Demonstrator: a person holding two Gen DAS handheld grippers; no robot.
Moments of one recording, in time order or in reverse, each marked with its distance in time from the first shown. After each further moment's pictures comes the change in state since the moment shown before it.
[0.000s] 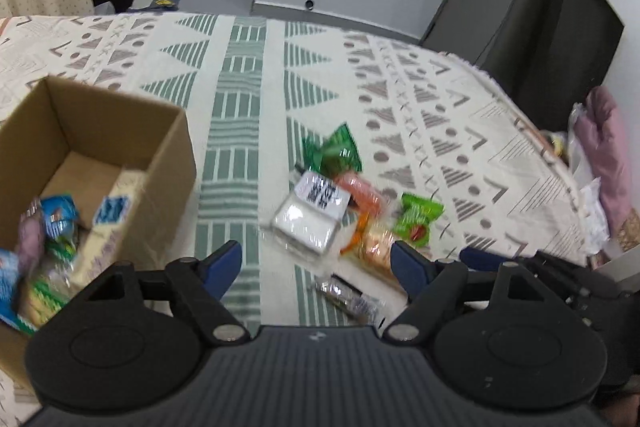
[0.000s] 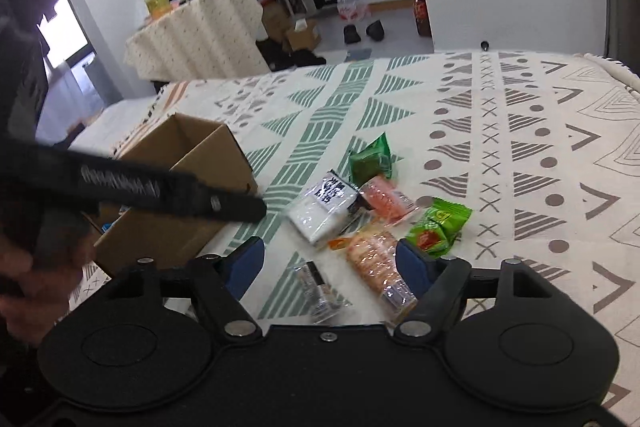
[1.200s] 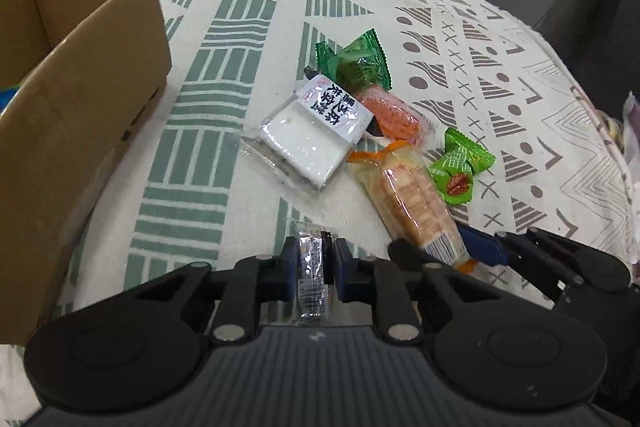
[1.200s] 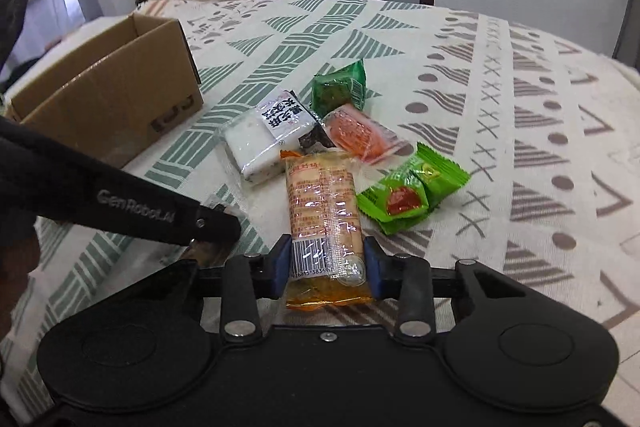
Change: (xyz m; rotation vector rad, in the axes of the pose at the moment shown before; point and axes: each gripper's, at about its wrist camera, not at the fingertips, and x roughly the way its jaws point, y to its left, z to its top) left arm 0.068 -0.011 -0.032 -0.120 0.120 0.079; right arm 0.056 -0.009 -0.027 -0.191 0.148 -0.125
